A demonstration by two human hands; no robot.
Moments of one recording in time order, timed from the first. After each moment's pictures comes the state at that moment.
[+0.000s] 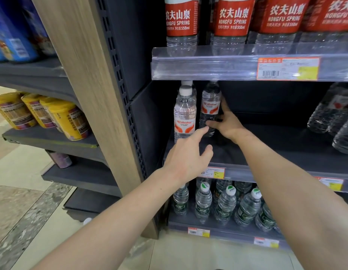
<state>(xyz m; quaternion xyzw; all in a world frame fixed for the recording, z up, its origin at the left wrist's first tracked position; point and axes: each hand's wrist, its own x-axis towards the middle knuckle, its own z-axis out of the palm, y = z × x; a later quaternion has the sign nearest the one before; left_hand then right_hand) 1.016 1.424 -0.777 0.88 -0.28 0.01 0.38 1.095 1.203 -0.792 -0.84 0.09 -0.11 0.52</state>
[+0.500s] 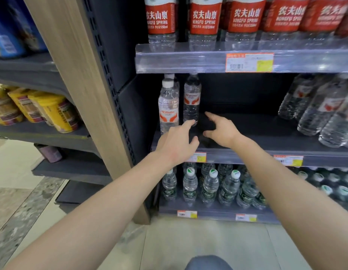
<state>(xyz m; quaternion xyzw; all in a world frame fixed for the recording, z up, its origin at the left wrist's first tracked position) 1.002 1.417 -0.768 0.91 -0.31 0.02 0.26 1.000 1.208 -0.787 -0.94 0.10 -0.08 0.32</state>
